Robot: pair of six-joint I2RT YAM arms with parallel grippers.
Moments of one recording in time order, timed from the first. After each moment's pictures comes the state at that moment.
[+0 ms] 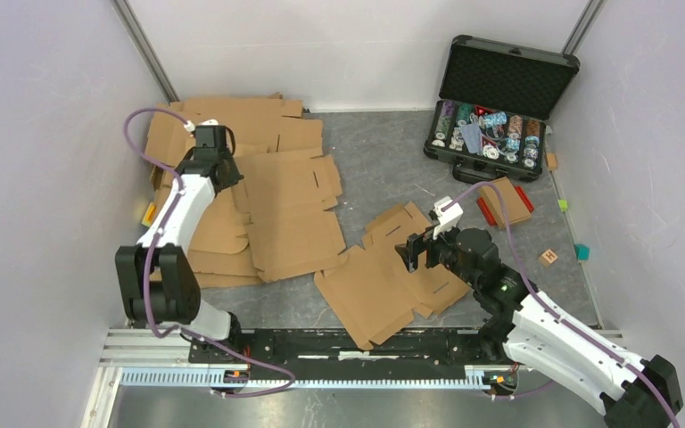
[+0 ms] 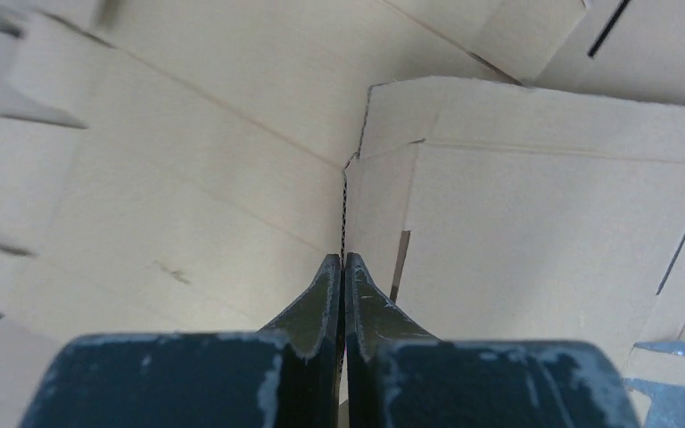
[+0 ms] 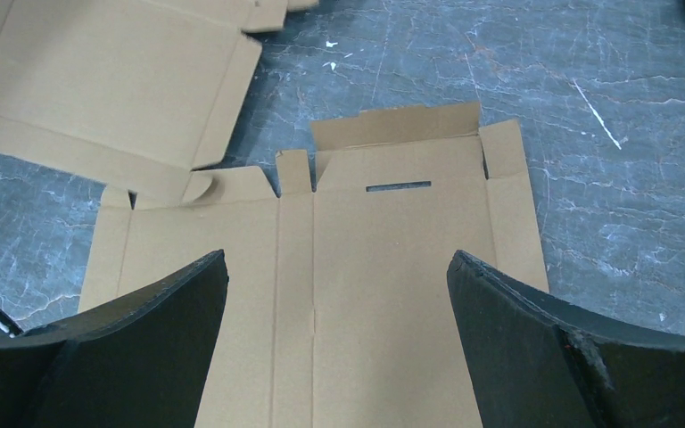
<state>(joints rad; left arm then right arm) -0.01 1.54 1.21 -0.52 -0.21 -0.32 0.70 0.69 0.40 -0.04 0.06 0.16</state>
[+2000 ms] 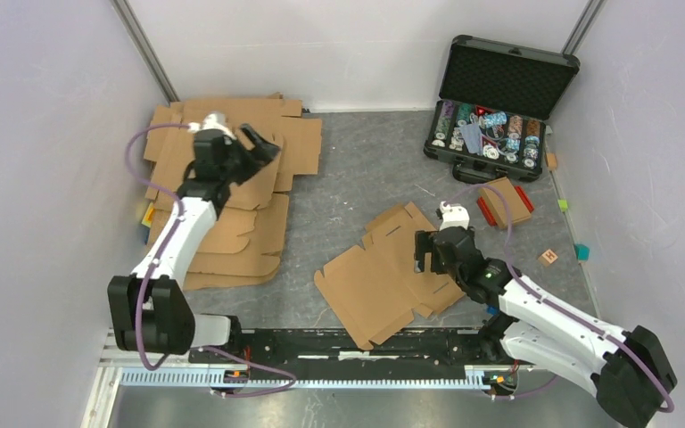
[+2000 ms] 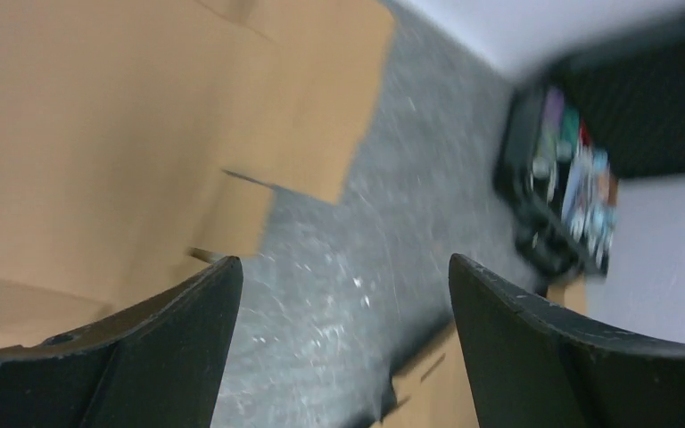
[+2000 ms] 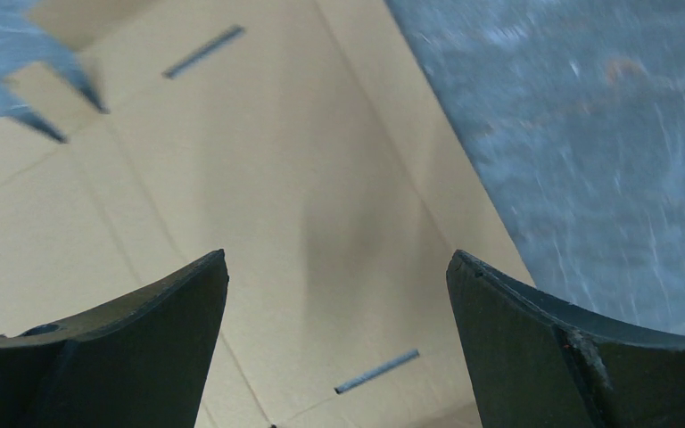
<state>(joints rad) -0.01 1.32 1.03 -0.16 0.15 -0.70 0.71 0.87 0.43 -0.29 0.35 0.41</state>
